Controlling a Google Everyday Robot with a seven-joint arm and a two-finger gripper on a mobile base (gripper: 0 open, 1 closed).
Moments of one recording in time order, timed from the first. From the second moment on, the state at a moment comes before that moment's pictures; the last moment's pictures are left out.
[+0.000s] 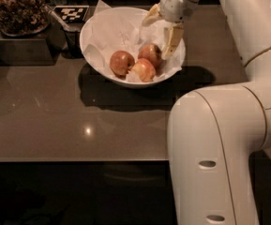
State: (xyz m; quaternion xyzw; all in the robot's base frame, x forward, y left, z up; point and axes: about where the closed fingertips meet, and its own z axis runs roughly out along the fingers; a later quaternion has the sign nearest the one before) arm 0.700 -0.083 0.920 -0.82 0.52 0.07 0.23
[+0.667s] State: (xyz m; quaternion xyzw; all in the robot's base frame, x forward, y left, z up) arm 0.696 -0.079 0.889 -0.82 0.51 0.11 0.22
